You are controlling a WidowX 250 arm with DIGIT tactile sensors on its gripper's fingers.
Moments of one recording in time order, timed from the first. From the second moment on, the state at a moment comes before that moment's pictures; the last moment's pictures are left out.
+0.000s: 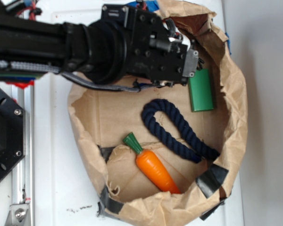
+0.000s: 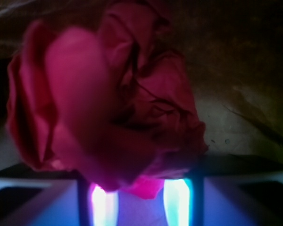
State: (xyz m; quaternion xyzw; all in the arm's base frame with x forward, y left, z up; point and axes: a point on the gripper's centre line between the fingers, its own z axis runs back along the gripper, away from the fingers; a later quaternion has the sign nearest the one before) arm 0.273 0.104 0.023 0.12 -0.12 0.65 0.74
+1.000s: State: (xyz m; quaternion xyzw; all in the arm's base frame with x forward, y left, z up) arm 0.268 0.094 0.038 0.10 -0.11 0.65 0.74
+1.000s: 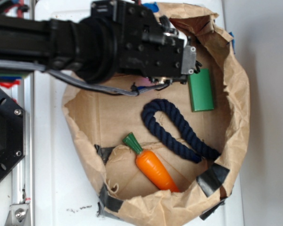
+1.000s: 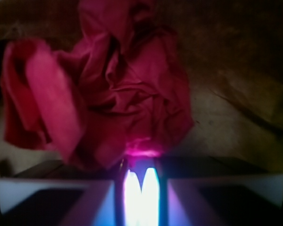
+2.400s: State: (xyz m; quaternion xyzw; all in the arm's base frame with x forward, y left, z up) arm 0.269 0.113 0.063 0.10 -0.18 0.65 0.73
